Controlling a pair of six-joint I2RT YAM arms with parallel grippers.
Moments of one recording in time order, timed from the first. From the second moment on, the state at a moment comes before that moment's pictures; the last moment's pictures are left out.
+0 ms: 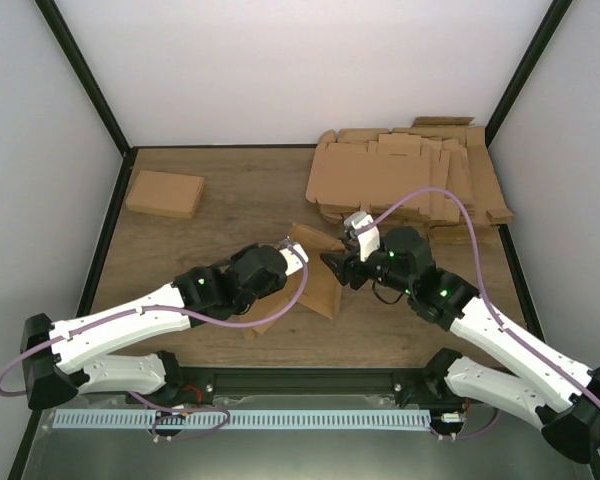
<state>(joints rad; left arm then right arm) -1.11 1.17 1.01 -0.61 -0.63 0.30 0.75 0.88 0.77 -0.27 -0.14 0.12</state>
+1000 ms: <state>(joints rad) -1.11 1.17 1.01 -0.61 -0.63 0.31 0.72 0.82 0.76 -0.29 -0.02 0.09</state>
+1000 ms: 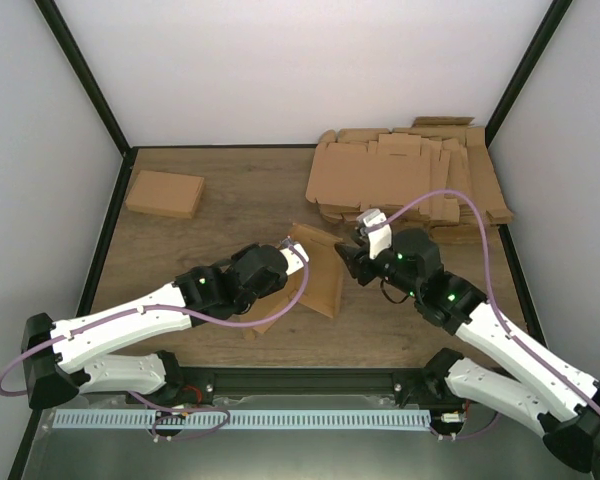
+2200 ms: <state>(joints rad) -1.11 1.17 1.03 -0.62 -0.53 0.25 0.72 0.86 0.61 -0.15 -0.19 -0.03</state>
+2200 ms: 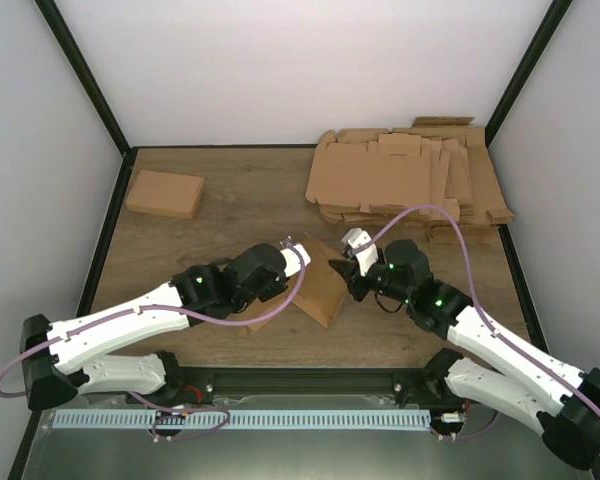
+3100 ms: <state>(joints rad) -0.15 1.18 1.10 -0.48 0.62 -0.22 0.83 0.90 0.63 -0.11 -0.07 -0.14</state>
